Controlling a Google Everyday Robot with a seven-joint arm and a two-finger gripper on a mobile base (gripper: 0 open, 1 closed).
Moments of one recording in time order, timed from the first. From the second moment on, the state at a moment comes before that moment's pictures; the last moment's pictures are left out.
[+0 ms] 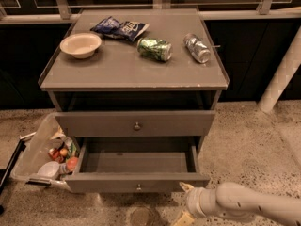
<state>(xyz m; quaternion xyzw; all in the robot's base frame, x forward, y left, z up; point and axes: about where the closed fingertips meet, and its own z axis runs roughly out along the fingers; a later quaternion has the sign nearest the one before) 0.418 -0.121 0.398 -0.52 0.78 0.18 0.30</state>
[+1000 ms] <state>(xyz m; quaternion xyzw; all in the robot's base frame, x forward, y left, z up) 0.562 -0.122 0.397 -0.50 0.79 0.17 0.32</state>
